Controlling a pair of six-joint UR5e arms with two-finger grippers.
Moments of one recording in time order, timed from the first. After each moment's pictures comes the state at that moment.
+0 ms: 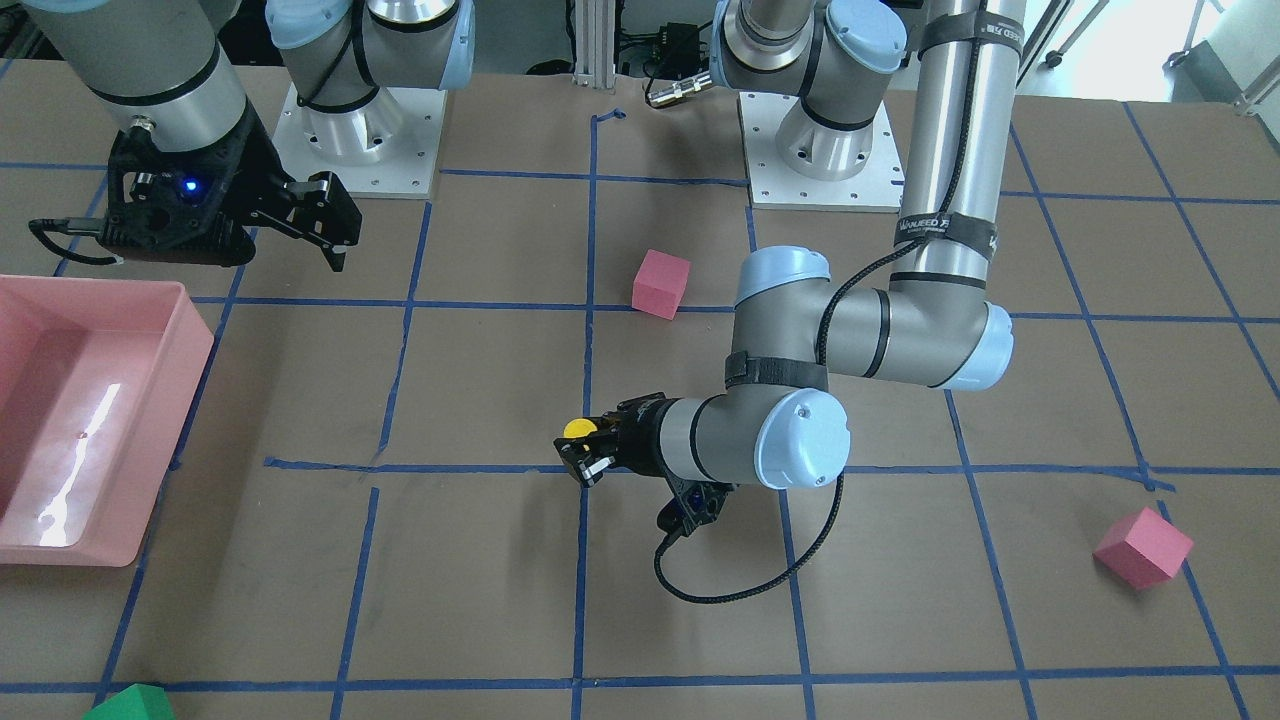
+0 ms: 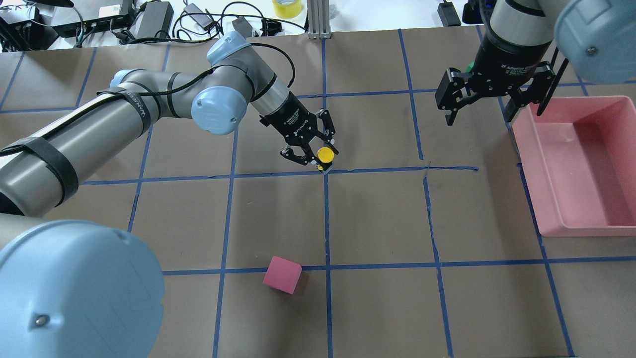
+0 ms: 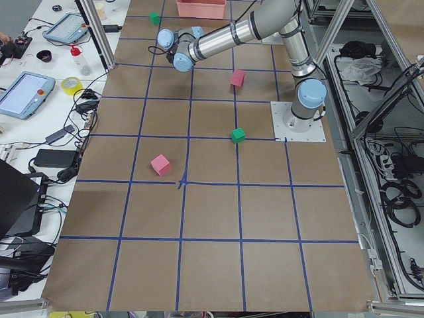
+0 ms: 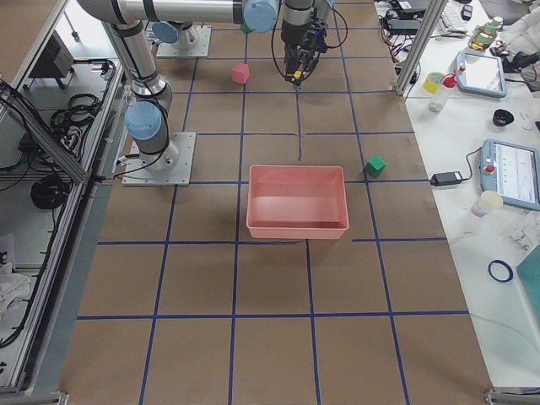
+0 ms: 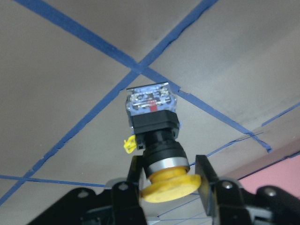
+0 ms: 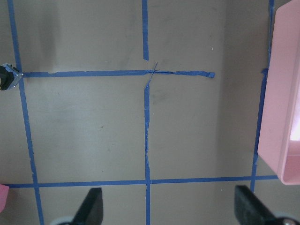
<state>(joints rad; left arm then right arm) -1.71 -2.16 -1.55 -1.32 0.88 -0.77 1.56 -1.54 1.56 -1.51 -1.60 0.00</state>
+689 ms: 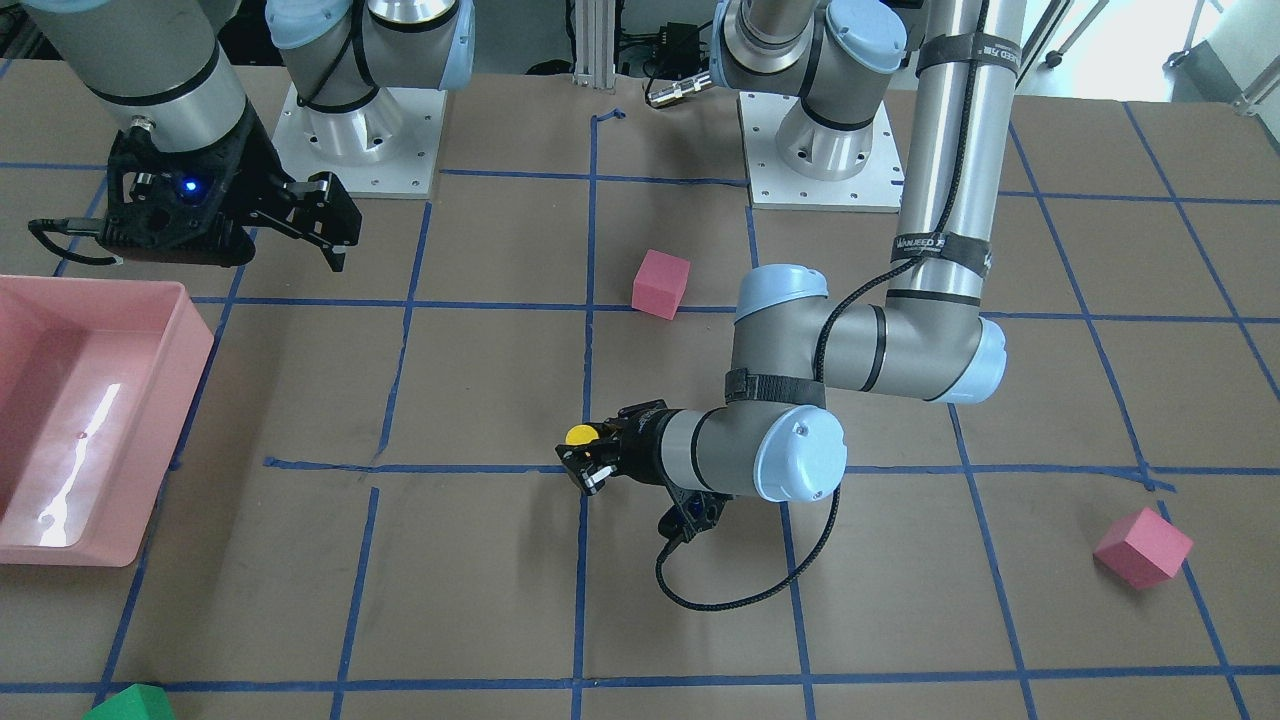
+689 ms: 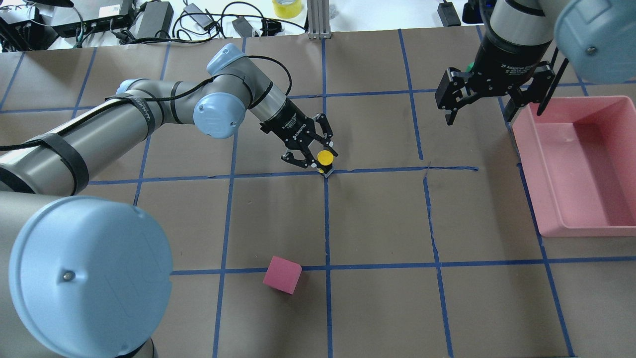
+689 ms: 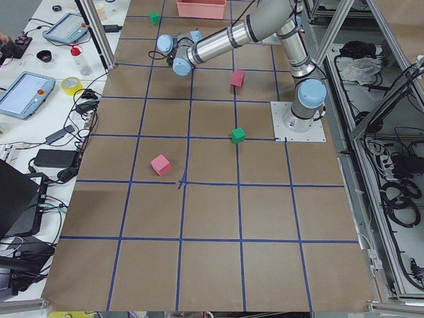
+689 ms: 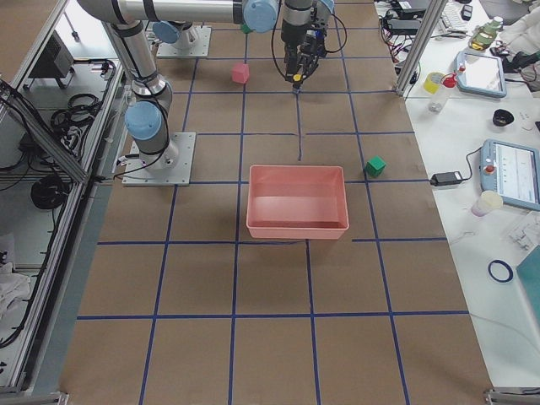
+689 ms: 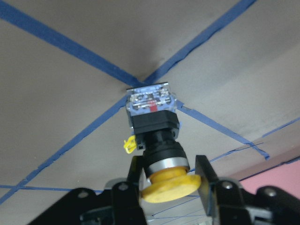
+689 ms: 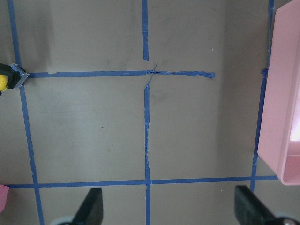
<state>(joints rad) -1.70 -2.18 -1.55 -1.32 0.88 -0.77 1.56 -1.54 1.56 -1.52 -1.60 0.00</state>
